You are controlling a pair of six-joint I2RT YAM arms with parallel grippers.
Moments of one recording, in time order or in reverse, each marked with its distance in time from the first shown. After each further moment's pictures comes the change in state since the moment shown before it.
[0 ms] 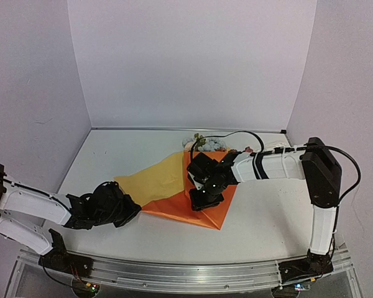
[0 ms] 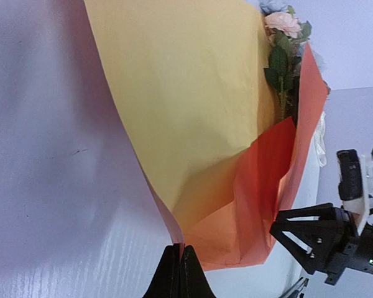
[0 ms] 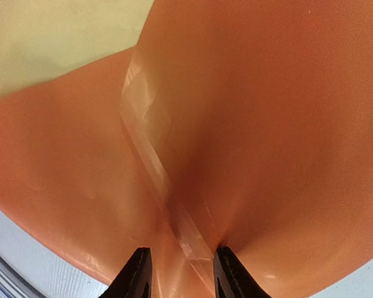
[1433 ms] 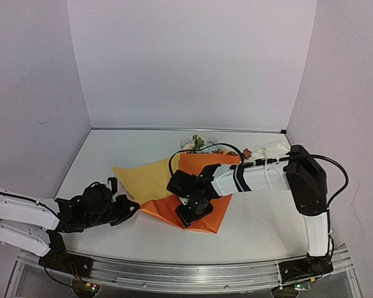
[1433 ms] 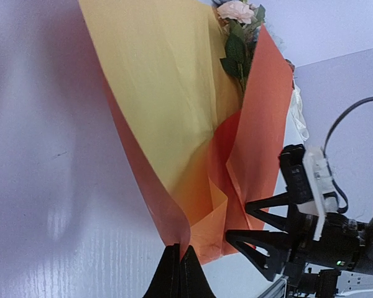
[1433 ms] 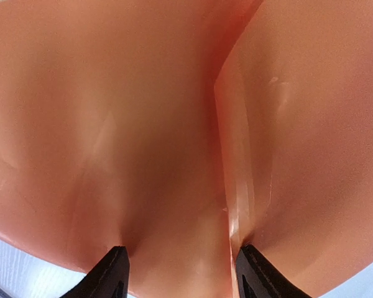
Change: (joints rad) left arm -0.015 -0.180 -0.070 0.023 0.025 0.174; right arm 0.153 0.114 0.122 -0.116 0.158 -0.060
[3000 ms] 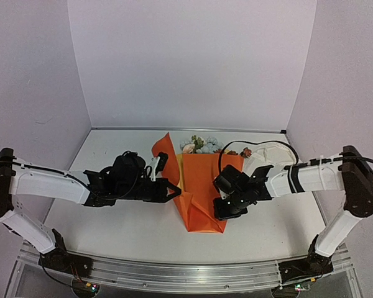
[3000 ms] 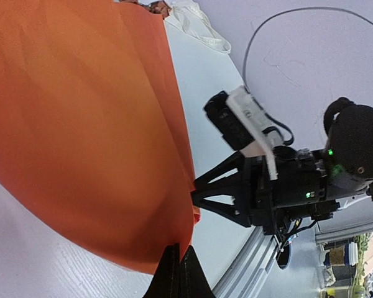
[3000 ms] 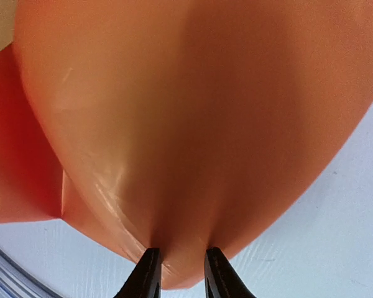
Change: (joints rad) left arm -0.016 0.342 0.459 -0.008 0.360 0.442; right arm -0.147 -0.445 -0.535 0.243 -0.079 0.206
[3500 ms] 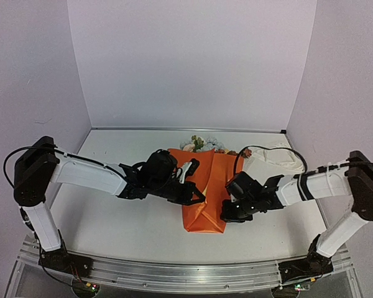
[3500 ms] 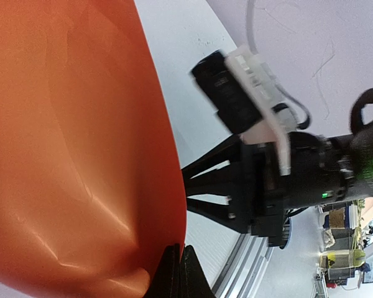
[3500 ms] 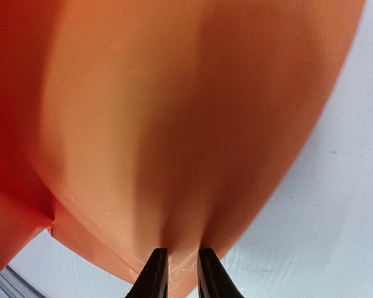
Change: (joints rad) left arm -0.016 0.347 0.295 -0.040 0.211 0.085; right arm -0.033 -0.057 -0.185 0.209 -0.022 0.150
